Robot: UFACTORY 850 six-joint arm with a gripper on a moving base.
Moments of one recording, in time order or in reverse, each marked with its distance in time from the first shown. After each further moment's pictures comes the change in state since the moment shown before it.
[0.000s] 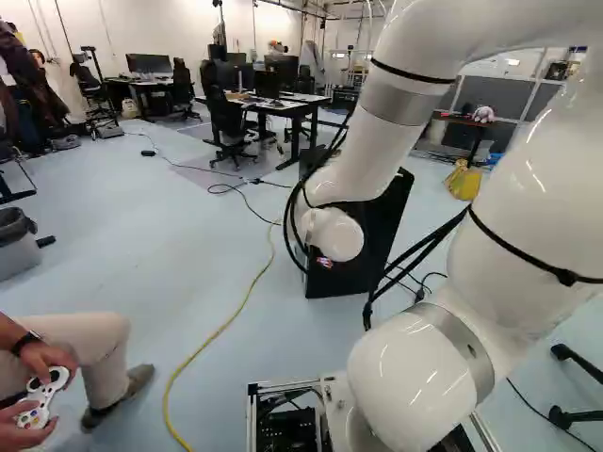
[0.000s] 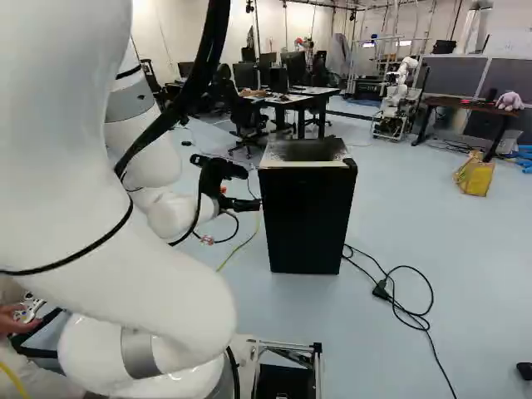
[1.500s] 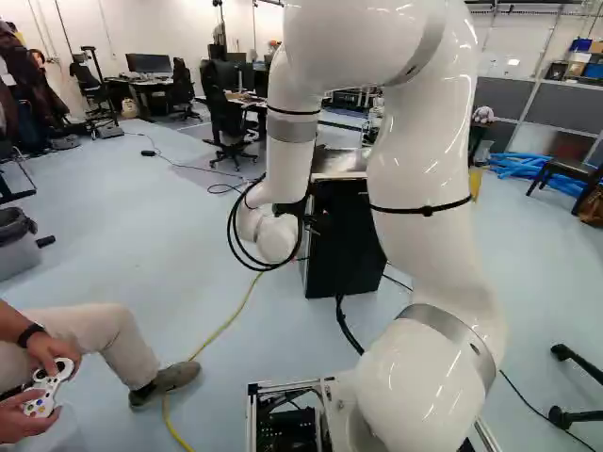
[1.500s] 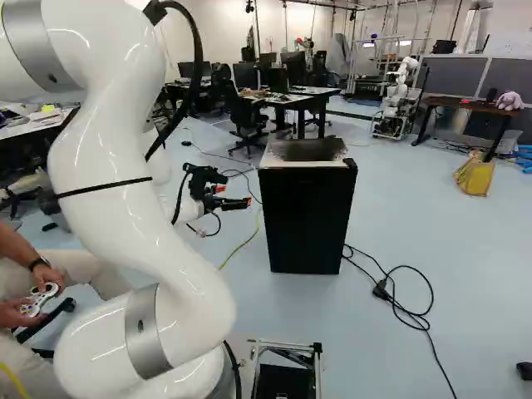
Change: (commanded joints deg) arm 11.3 -27.6 -18.5 19.6 16.6 0.0
